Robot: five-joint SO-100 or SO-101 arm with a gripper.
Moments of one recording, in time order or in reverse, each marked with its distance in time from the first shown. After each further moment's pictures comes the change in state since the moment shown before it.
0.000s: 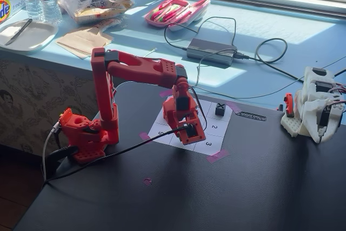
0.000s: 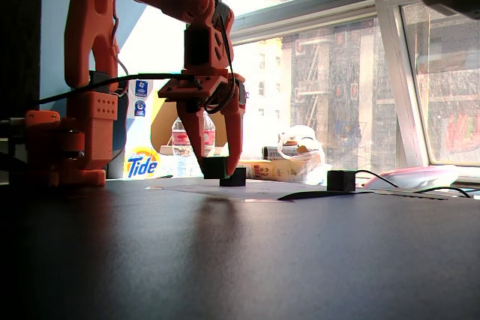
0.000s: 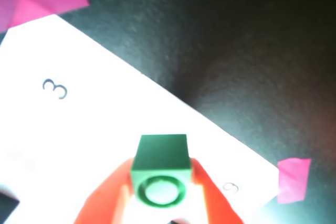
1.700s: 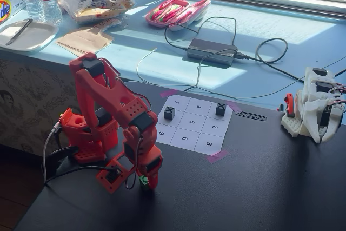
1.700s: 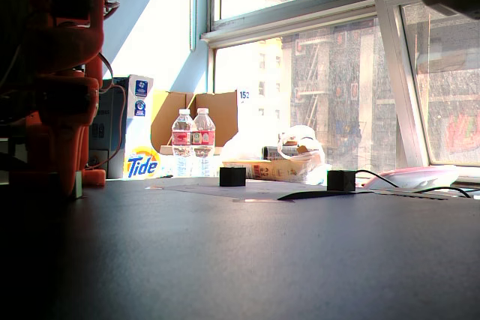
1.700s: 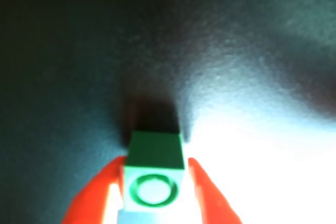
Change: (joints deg) arm 47.6 10.6 18.6 -3.3 16.8
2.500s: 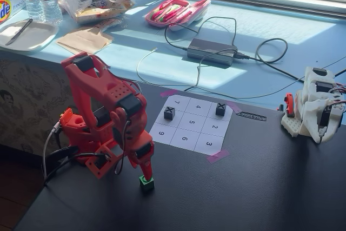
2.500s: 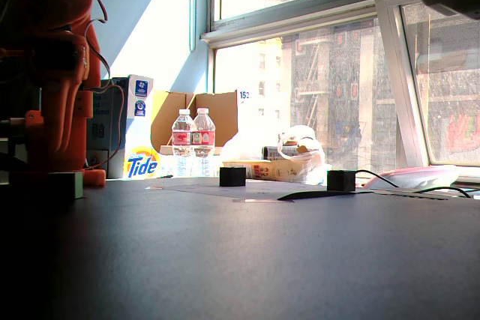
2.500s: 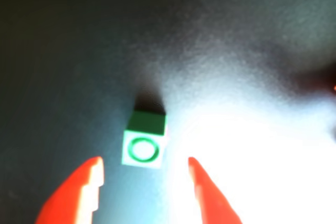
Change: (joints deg) arm 3.8 14.2 -0.4 12.1 -1.1
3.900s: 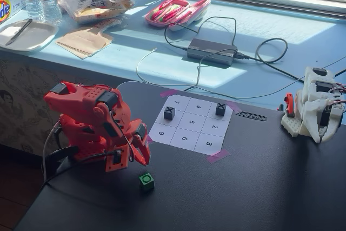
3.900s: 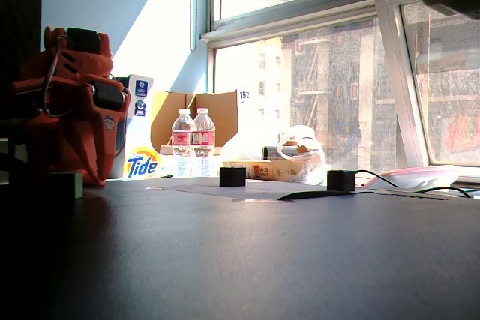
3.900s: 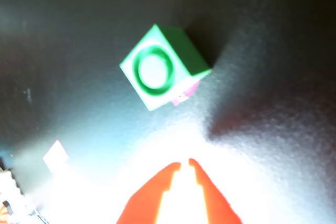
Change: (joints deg) arm -17.6 67.8 47.0 -6.9 -20.2
